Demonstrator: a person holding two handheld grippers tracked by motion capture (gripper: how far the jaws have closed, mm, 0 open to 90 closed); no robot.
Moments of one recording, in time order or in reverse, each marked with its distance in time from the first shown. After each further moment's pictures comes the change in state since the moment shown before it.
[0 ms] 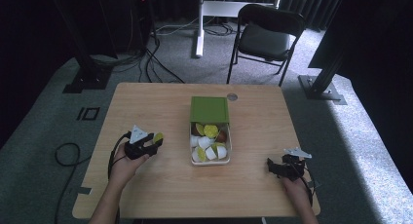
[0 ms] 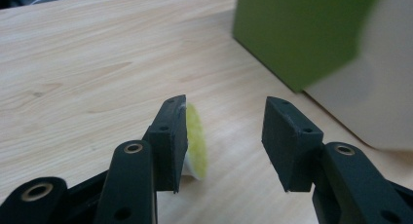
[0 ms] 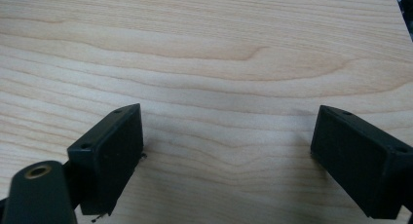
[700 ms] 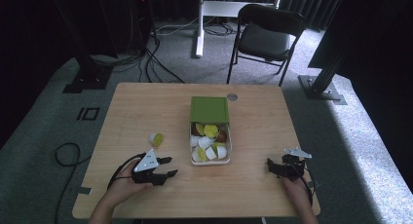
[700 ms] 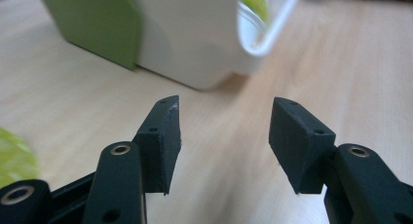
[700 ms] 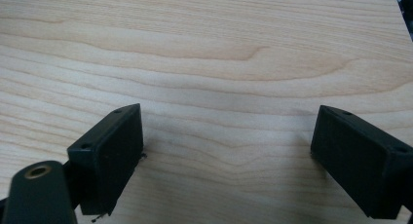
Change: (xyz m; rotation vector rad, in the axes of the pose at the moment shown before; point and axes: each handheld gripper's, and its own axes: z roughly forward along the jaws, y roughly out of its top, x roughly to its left) left arm -0.050 -0.035 -0.017 -0.013 -0.392 0.302; right arm 0.000 0.000 0.000 0.001 0.000 0.000
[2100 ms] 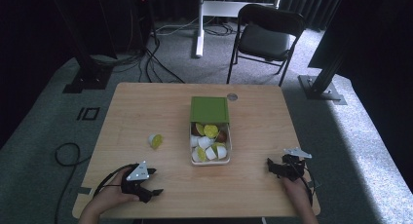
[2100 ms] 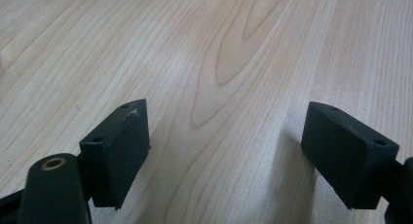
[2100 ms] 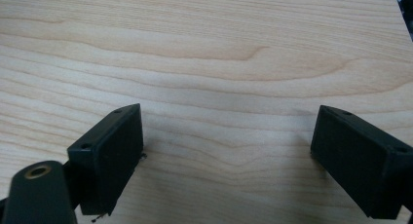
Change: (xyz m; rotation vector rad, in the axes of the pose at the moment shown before) left arm 0.005 -0.044 -0.021 0.217 -0.058 0.023; right arm 0.000 0.000 0.000 -0.002 0.000 -0.004
